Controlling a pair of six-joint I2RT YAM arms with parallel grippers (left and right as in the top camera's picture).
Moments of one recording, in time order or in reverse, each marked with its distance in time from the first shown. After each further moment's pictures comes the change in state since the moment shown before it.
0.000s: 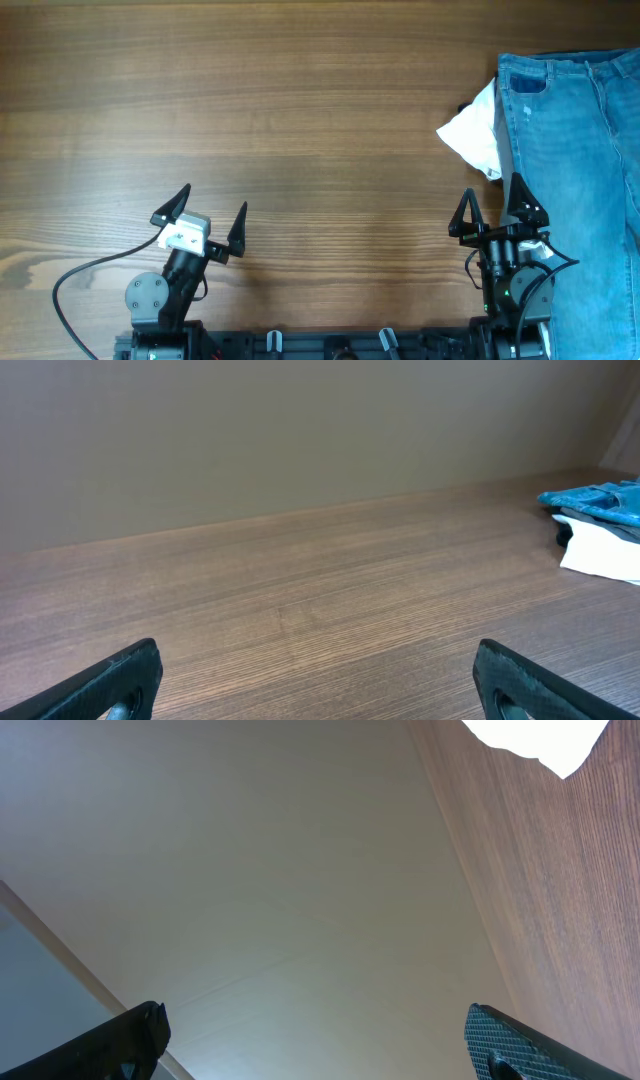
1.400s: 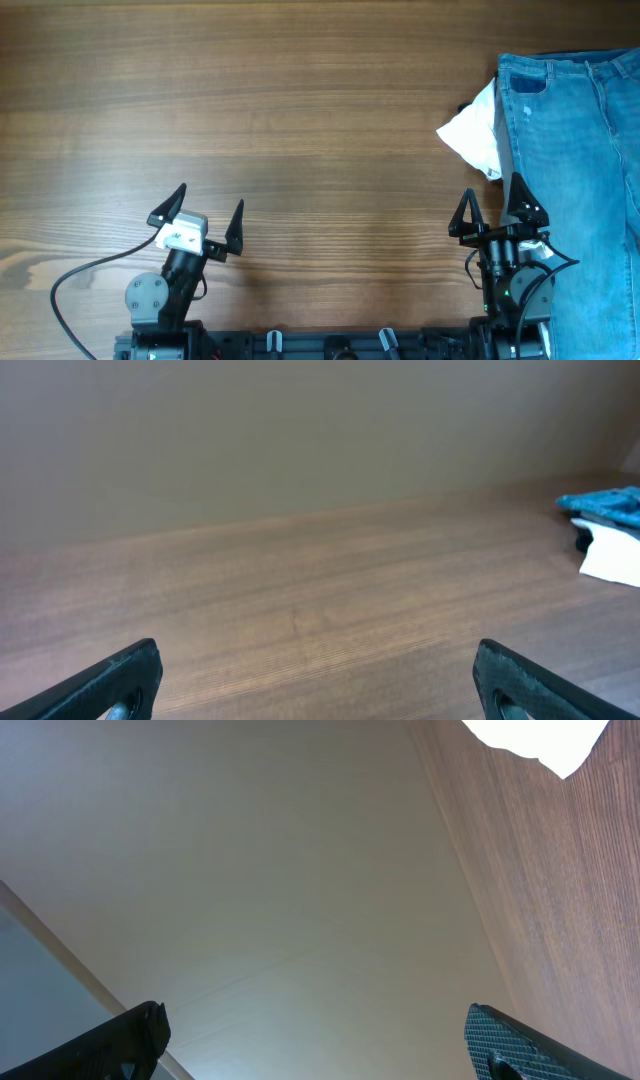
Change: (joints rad) left arm 0.000 0.000 0.000 0.004 -0.039 0.000; right arm 0.000 0.000 0.000 0.000 0.000 0.000
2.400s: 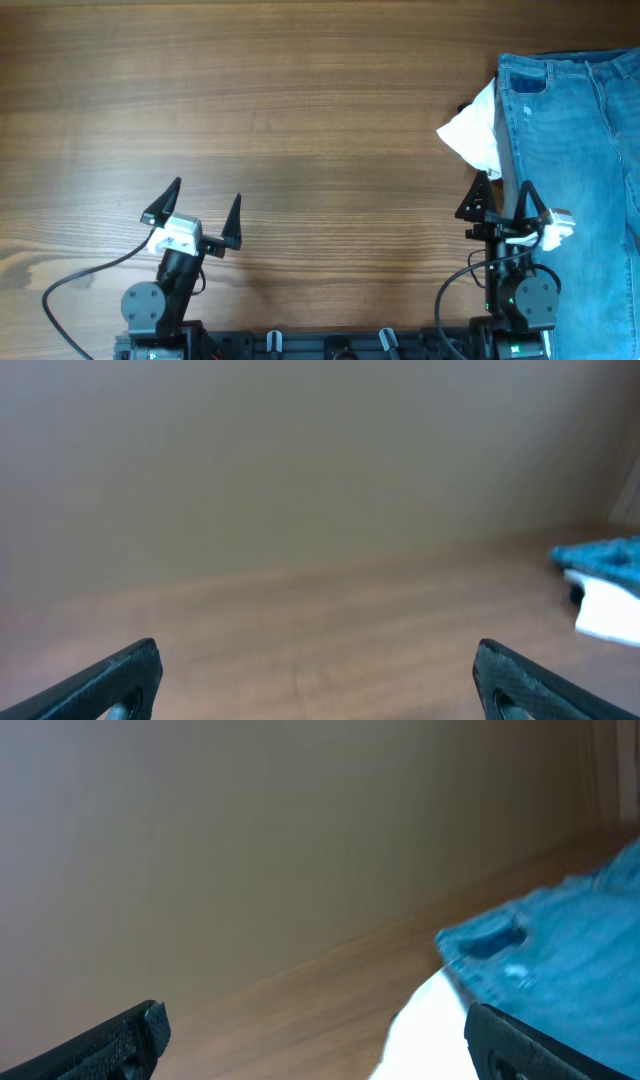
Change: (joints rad) left arm 0.000 0.009 0.000 0.167 0.002 -0.047; right arm 0.000 0.006 0.007 0.119 0.043 -1.680
